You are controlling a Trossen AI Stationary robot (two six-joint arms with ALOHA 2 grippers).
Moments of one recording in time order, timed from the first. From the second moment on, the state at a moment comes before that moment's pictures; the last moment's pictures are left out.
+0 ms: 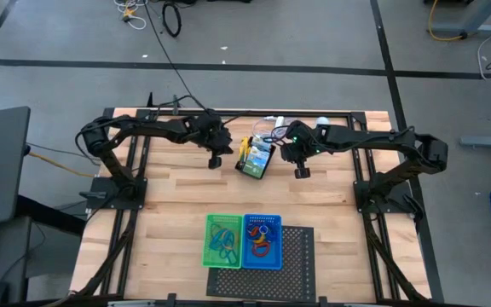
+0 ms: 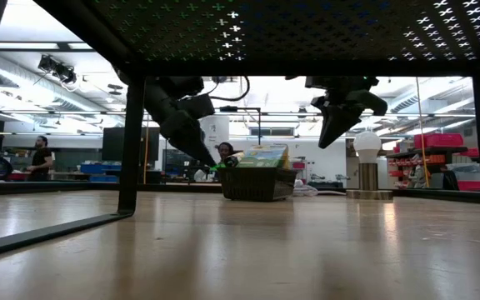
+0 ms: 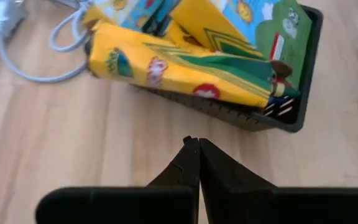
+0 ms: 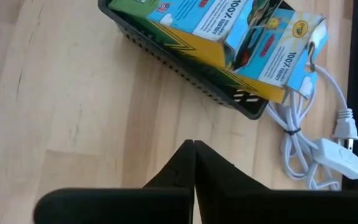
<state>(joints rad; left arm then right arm) 0.52 1.66 0.88 -0.04 0.32 0.43 -0.35 1.45 0.95 -0.57 -0.02 -0.56</state>
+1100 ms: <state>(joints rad) 0.42 1.91 1.10 -0.13 0.41 0.49 -0.34 1.45 0.95 -0.69 -0.06 -0.70</state>
